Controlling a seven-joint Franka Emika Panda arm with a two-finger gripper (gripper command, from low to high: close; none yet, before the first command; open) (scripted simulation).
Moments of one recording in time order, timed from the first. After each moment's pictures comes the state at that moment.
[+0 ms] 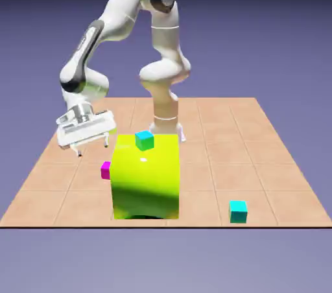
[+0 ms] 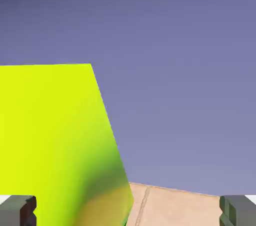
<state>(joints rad) 0.83 0.00 -1.68 -2.61 1.51 2.23 -1.52</state>
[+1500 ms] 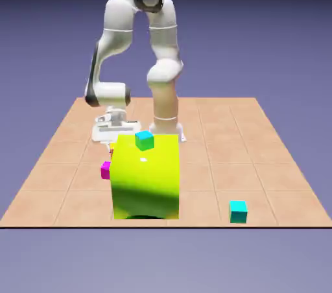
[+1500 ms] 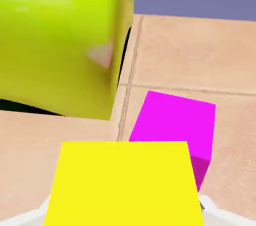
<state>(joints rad) 1.21 0.04 -2.37 -3.03 1.74 2.32 -2.16</state>
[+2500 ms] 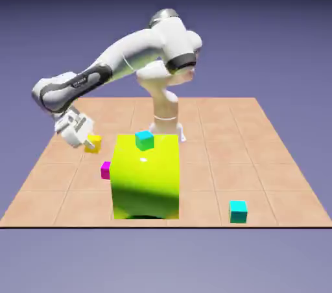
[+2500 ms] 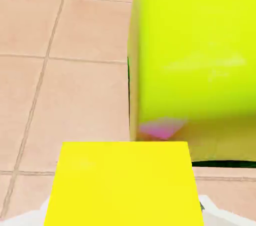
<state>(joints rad) 0.31 0.99 -1.36 -2.22 1.00 1.26 -2.58</state>
